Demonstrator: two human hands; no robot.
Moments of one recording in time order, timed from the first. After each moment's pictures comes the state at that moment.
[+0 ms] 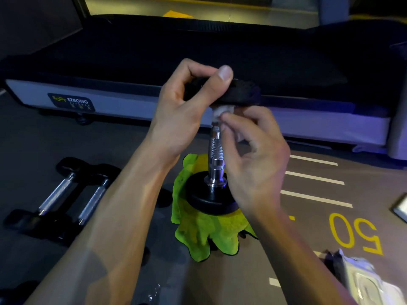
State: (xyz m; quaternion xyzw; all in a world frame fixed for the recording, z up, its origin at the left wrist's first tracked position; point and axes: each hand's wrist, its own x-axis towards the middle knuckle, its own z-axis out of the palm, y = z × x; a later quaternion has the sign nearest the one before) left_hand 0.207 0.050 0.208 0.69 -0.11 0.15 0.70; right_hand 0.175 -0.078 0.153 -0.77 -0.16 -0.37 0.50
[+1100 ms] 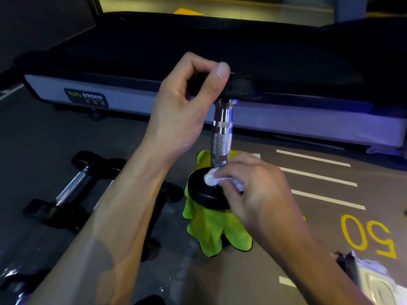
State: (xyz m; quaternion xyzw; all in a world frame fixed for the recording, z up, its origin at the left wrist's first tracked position) left_hand 0.200 0.079 0.202 0.75 -0.13 0.23 0.61; right_hand 0.132 -0.079 0.152 -0.91 -0.22 -0.10 0.33
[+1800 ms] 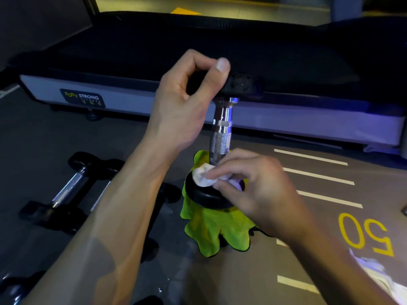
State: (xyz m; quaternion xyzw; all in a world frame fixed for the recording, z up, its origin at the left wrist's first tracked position) left_hand 0.211 0.073 0.203 0.74 -0.12 0.23 0.62; right_hand 0.152 -0.096 0.149 -0.86 -0.28 -0.07 0.41
